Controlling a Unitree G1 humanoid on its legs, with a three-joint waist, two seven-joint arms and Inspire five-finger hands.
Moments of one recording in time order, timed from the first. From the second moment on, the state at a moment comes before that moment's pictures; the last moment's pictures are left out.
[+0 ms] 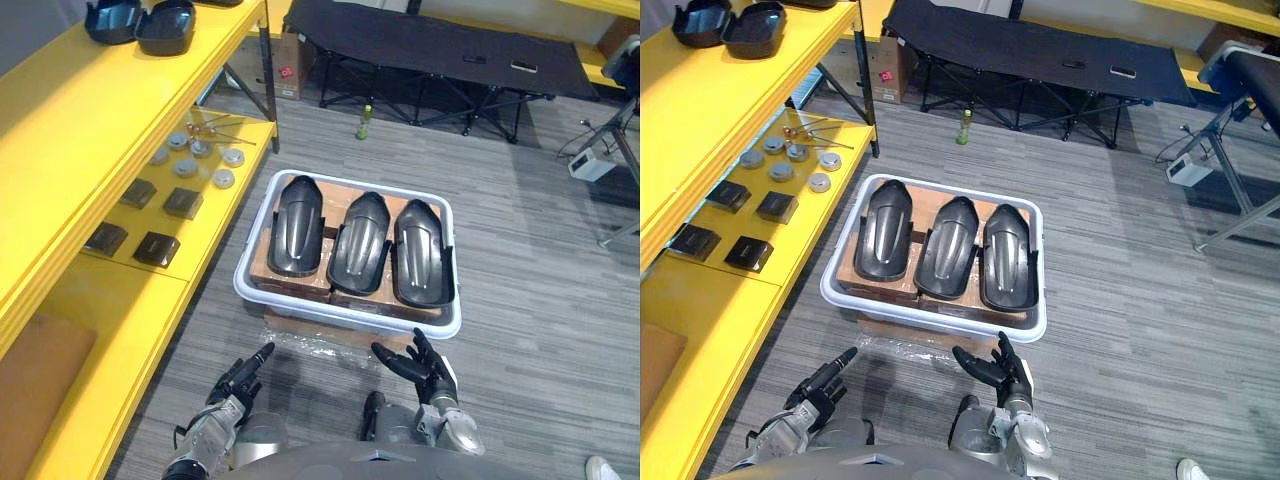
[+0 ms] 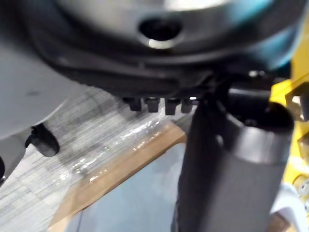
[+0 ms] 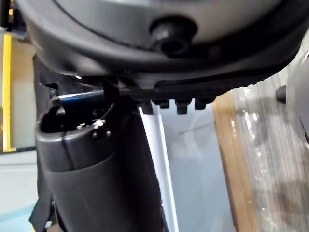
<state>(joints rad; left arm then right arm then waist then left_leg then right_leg) 0.08 0.11 0.08 0.87 -0.78 0.11 -0.09 0.16 -0.05 -0.05 0.81 0.29 -0.30 0.07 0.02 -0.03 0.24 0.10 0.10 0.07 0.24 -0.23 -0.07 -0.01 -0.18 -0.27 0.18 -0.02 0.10</state>
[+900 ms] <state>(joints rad) 0.12 0.12 0.14 0.87 -0.69 0.09 -0.11 0.37 -0.07 -0.18 0.18 0.44 -0.28 0.01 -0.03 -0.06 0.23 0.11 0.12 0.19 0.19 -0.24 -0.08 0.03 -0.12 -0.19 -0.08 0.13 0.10</state>
